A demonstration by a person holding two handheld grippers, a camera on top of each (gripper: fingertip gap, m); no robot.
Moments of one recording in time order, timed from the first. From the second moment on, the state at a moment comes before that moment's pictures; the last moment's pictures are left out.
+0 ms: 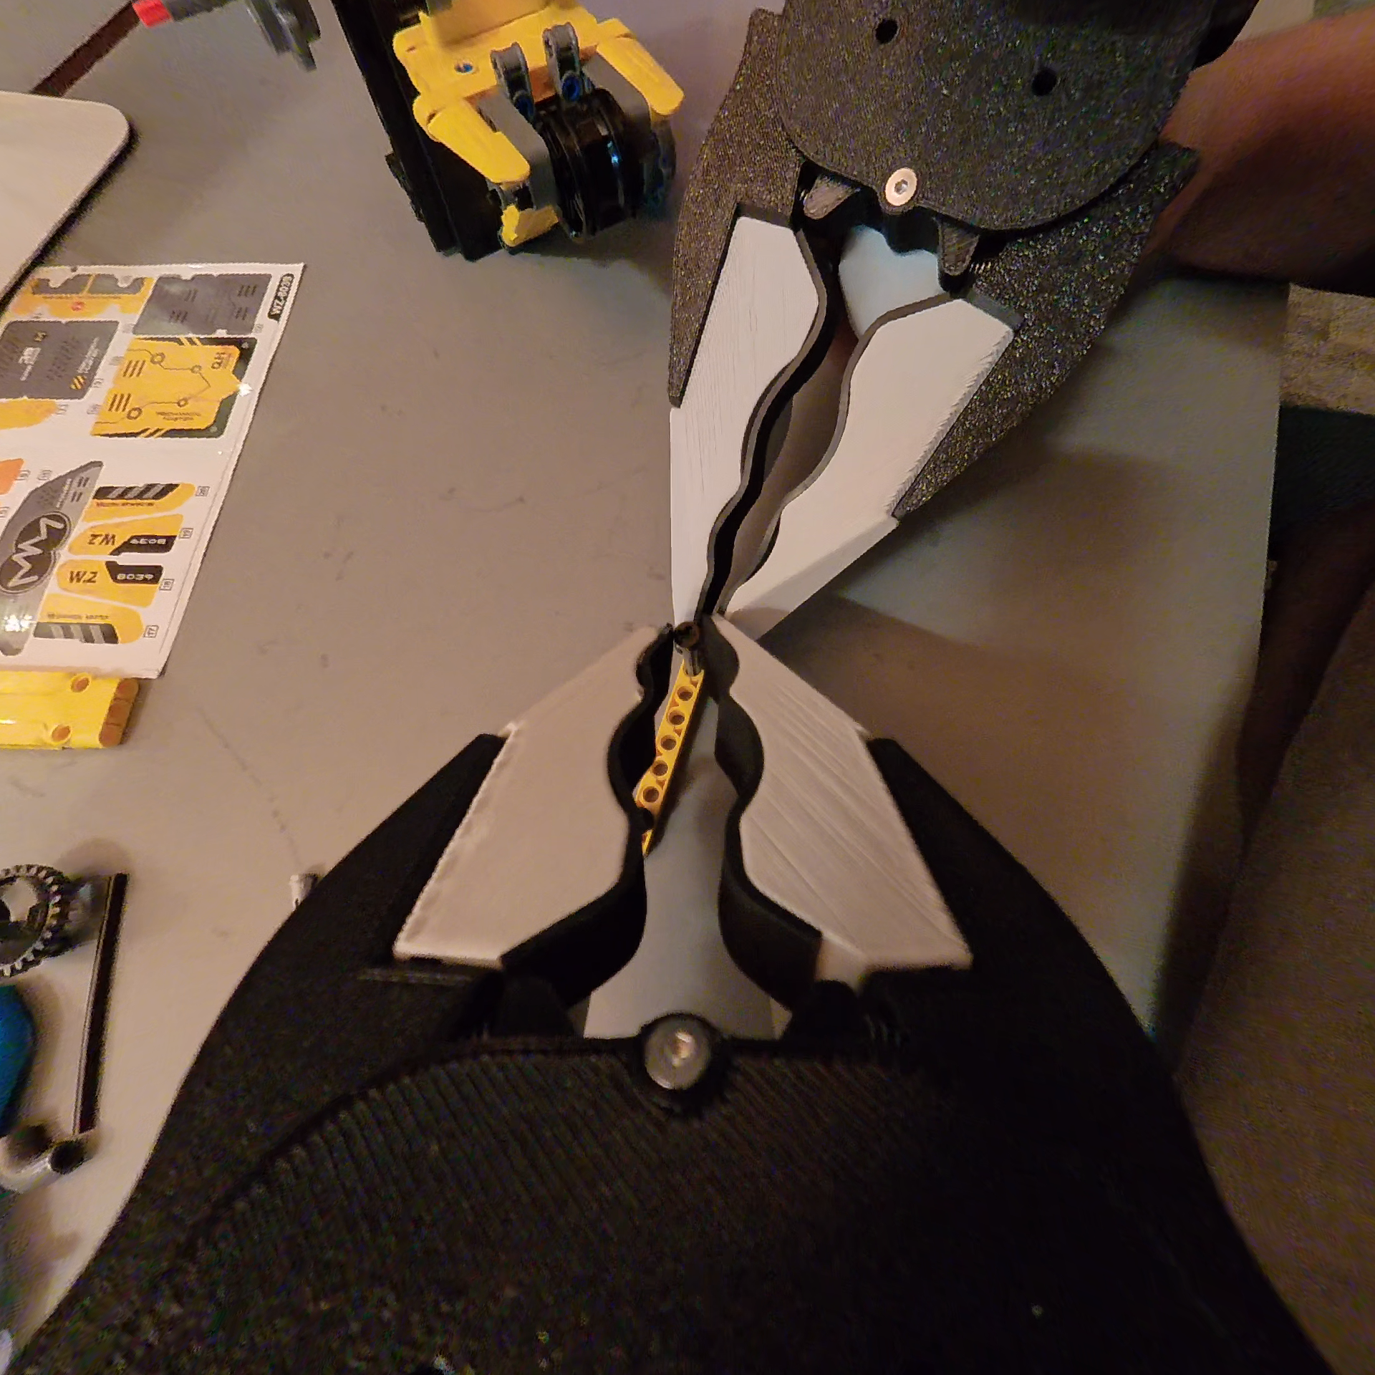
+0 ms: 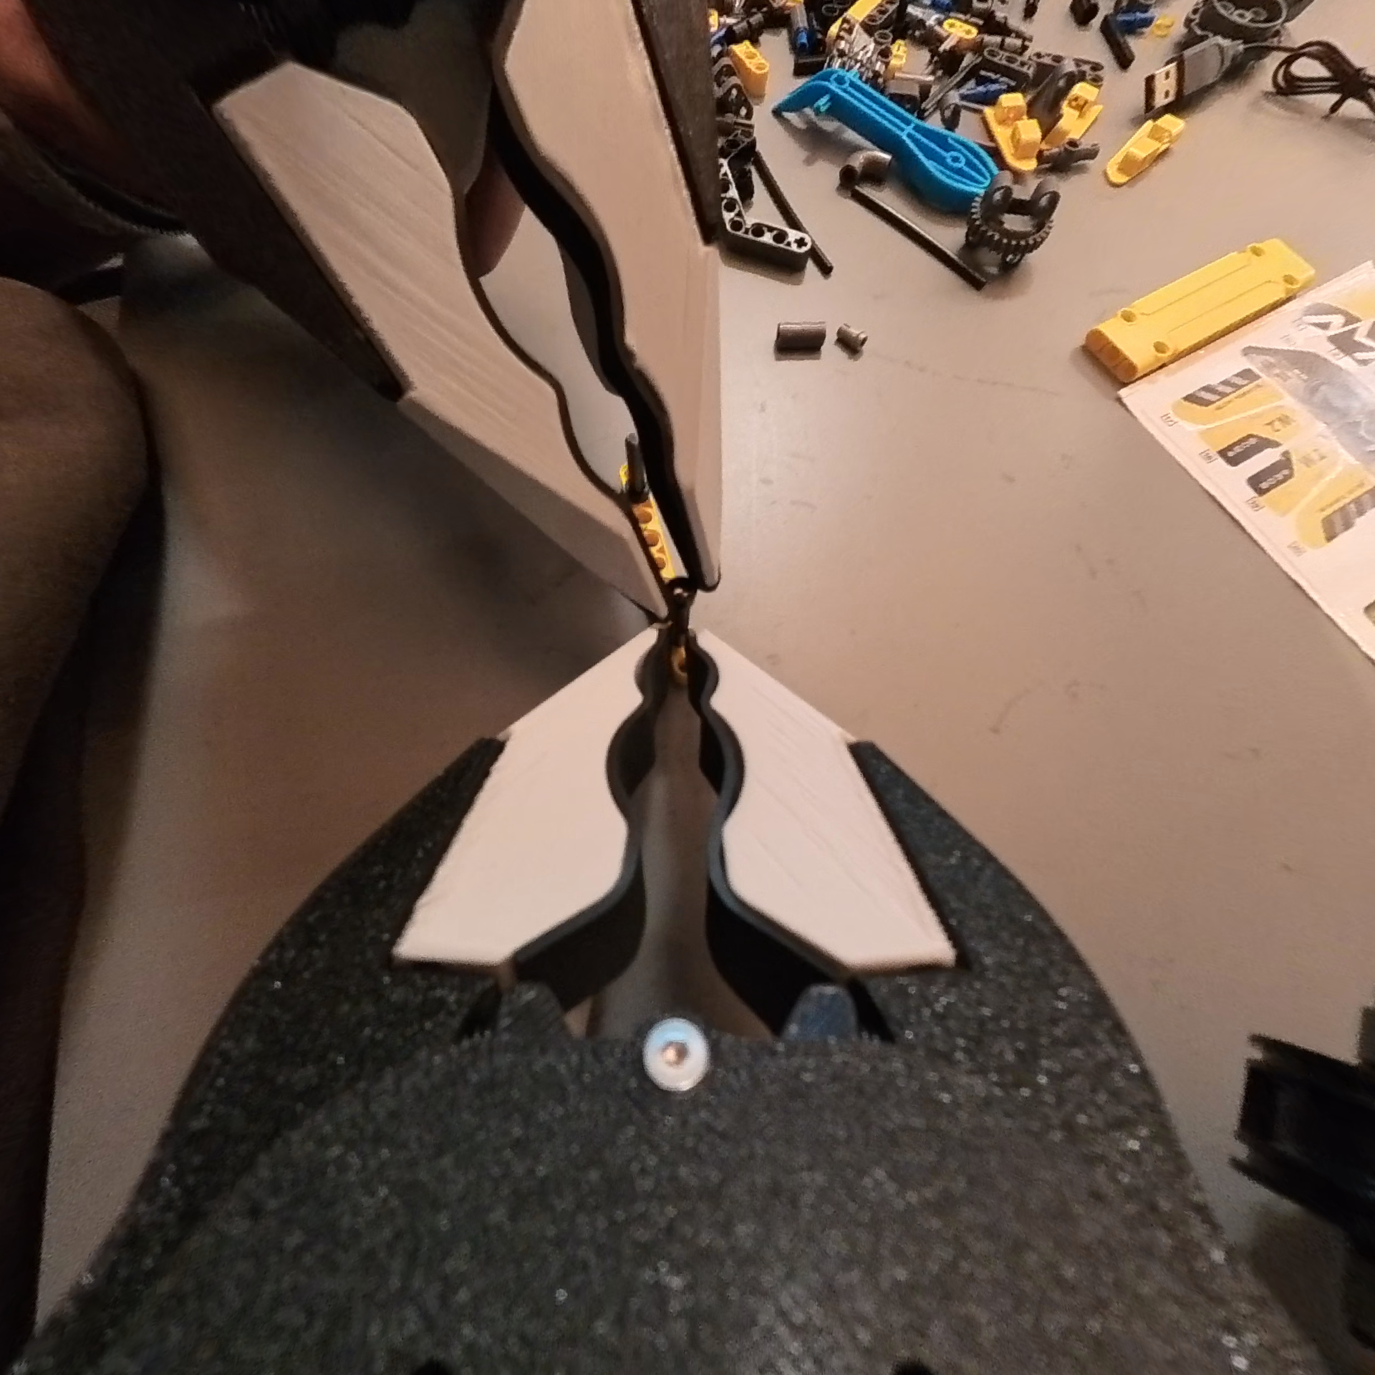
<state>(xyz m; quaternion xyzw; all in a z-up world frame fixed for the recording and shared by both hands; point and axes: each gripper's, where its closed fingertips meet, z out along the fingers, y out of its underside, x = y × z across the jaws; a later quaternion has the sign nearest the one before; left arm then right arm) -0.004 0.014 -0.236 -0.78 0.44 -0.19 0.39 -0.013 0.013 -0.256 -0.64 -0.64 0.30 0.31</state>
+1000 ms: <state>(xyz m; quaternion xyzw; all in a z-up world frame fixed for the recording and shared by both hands) -0.004 0.012 -0.240 -0.80 0.46 -0.16 0.35 -0.013 0.012 -0.256 -0.63 -0.65 0.29 0.32</state>
